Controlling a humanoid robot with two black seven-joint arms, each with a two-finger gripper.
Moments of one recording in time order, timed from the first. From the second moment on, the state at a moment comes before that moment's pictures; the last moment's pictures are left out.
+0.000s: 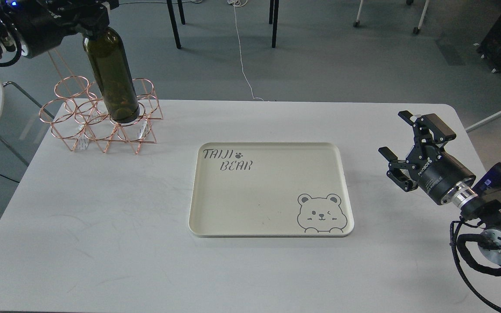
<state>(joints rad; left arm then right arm) -1.11 0.77 -0.52 -0.92 1.81 -0.01 -0.49 0.46 -0.83 0.46 1.44 -0.17 0.04 0.49</state>
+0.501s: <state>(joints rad) -1.07 0.77 -0.52 -0.90 1.81 -0.01 -0.49 0.45 -0.83 0.46 1.44 -0.17 0.03 0.49</state>
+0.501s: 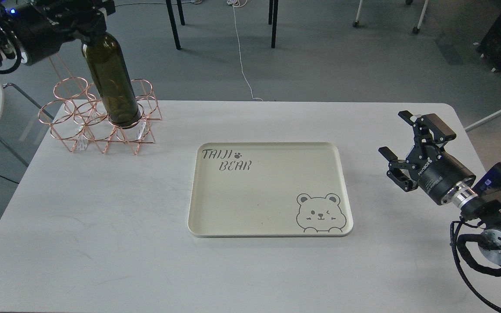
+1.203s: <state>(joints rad) -0.97 0.72 -0.53 -0.87 1.81 0.04 -0.49 0.45 -0.83 0.46 1.44 -0.17 0.02 0.49</state>
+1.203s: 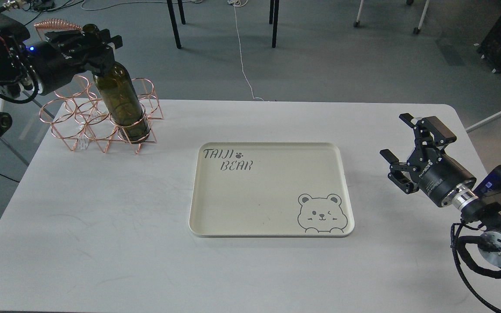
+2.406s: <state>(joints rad) -0.94 0.73 -0.52 -0.88 1.81 0.04 -0.49 0.44 -0.83 0.46 1.44 -0.17 0.02 0.49</state>
